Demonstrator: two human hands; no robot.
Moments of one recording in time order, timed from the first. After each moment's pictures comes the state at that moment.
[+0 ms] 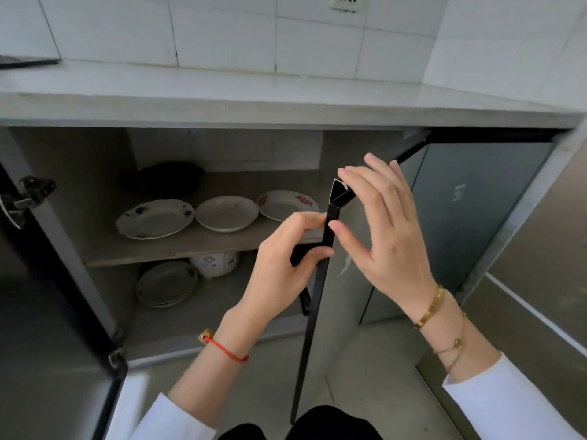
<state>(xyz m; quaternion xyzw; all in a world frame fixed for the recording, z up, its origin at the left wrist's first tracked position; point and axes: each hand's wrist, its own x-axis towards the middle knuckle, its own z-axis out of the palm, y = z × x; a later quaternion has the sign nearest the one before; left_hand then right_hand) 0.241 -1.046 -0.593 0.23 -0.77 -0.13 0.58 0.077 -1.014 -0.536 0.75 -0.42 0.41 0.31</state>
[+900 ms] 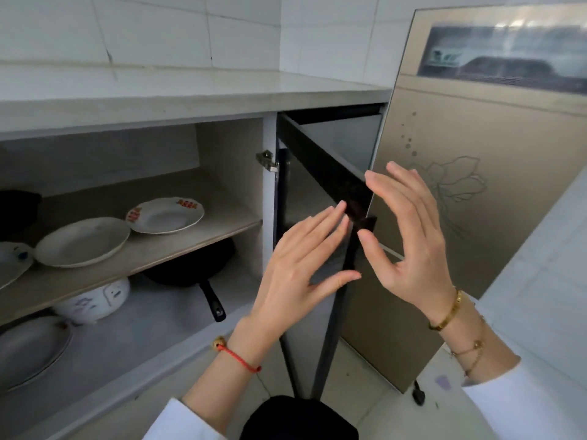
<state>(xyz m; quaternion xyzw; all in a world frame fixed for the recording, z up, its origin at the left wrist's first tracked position) 0.085 -0.993 -0.601 0.02 -0.85 -0.08 0.52 -0.059 -0.887 -0.541 0.67 -0.51 0.40 0.36</state>
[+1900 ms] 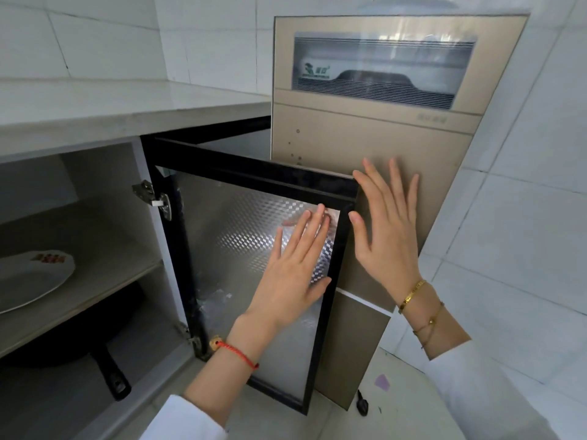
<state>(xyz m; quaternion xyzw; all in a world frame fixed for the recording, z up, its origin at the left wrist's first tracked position) -0.099 -0.990 -0.612 0.05 -0.94 -0.02 0.33 -0.222 -0.862 -0.542 0.46 -0.73 0.24 0.44</state>
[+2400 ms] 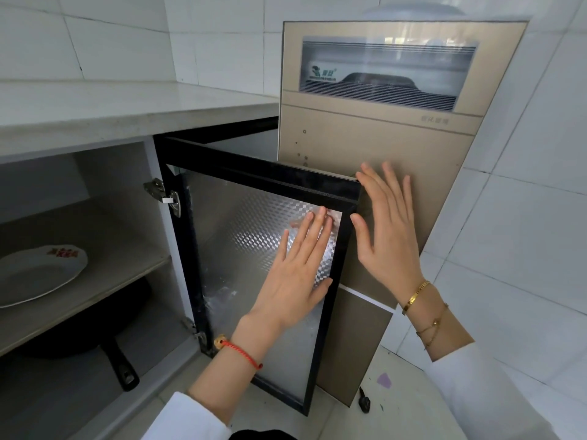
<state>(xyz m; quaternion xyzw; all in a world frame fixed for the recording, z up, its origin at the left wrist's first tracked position) -0.087 -0.984 -0.615 0.06 -0.94 -0.03 0.32 -0.207 -0.858 -0.540 0.50 -0.72 0.29 0.40</state>
